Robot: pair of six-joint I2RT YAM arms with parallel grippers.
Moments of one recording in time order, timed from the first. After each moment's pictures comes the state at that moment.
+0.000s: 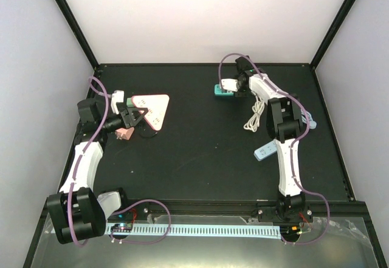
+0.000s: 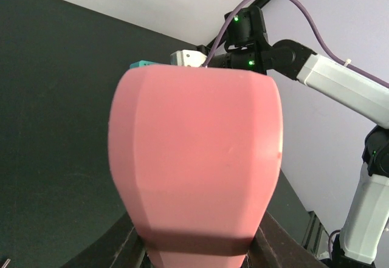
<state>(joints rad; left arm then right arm) 0.23 1.08 0.69 -0.09 1.12 -0.35 0.28 2.36 1.97 -0.68 0.04 -1.32</state>
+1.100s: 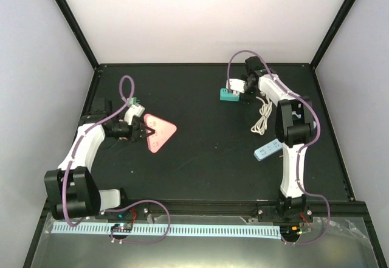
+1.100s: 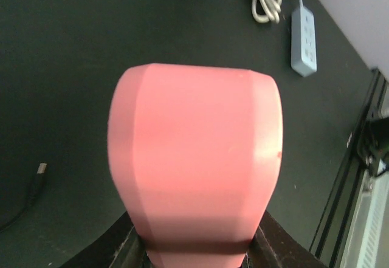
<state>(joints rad) 0.17 1.25 0.87 -0.80 0.97 0.48 0.21 2.23 1.81 -0.71 -0.07 -1.27</state>
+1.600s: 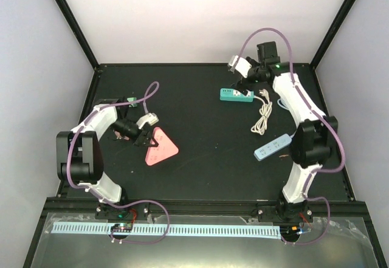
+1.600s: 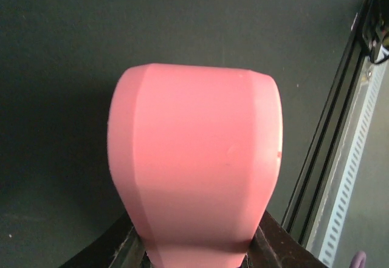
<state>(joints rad) 0.02 1.59 1.06 -1.16 0.78 0.84 0.22 1.90 1.76 -0.72 -0.35 -0.92</state>
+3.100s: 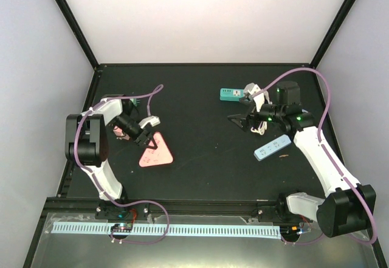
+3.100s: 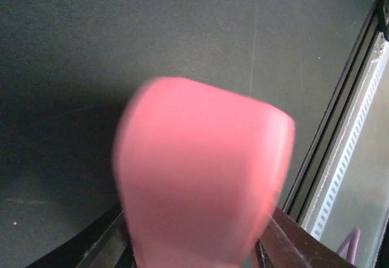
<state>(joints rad) 0.01 1.80 1.16 -1.27 0.67 0.88 0.22 1.18 1.00 -0.42 -0.80 -0.36</state>
